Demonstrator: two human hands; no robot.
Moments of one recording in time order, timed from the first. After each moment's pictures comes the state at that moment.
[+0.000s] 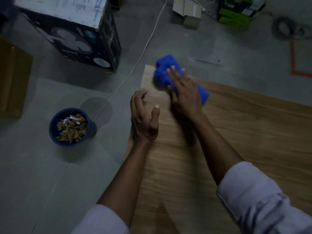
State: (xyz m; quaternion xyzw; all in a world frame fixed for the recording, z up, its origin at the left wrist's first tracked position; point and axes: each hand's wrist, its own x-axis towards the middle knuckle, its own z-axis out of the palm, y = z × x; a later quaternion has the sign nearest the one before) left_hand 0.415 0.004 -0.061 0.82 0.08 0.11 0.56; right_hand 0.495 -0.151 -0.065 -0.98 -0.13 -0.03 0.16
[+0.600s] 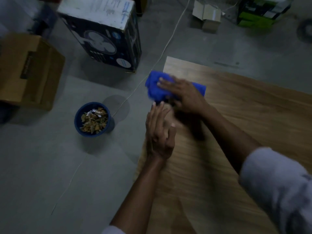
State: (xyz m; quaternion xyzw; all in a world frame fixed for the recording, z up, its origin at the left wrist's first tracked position) left_hand 0.314 0.019 -0.066 0.86 0.02 0.14 0.49; right_hand 0.468 -0.114 -0.060 -0.91 -0.35 0.07 0.20
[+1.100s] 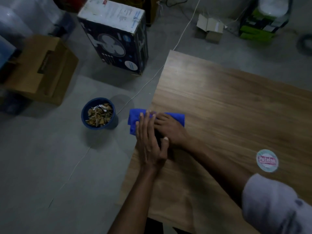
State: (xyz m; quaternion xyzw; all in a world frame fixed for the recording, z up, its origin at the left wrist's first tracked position) left_hand 0.207 0.022 -0.054 0.89 0.08 0.17 0.41; right_hand 0.294 -0.077 -0.054 -0.84 -0.49 0.10 0.21
